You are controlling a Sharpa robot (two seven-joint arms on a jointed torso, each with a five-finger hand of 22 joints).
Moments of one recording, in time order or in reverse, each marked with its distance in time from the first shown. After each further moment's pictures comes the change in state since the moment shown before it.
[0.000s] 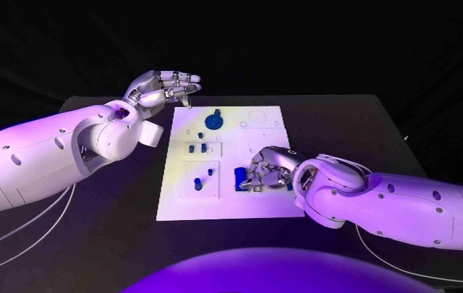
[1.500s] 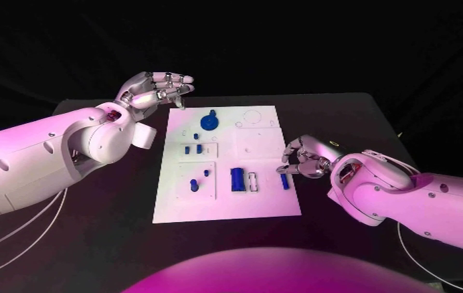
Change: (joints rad) left arm 0.000 -0.016 0.000 0.010 0.000 0.000 -0.001; left_hand -0.004 0.004 0.000 0.000 0.000 0.000 0.000 0.000 0.000 0.000 0.000 0.005 0.001 0.000 0.000 0.000 0.000 0.000 0.000 0.000 0.000 0.000; right arm 0.008 -0.234 0.006 0.072 0.007 -0.121 0.005; right_hand 0.104 0.012 0.018 0.015 0.036 -0.065 0.051 -0.118 -0.048 -0.039 0.037 -0.060 0.153 0.003 0.022 -0.015 0.001 0.000 -0.020 0.020 -0.078 -0.001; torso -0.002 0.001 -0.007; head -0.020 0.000
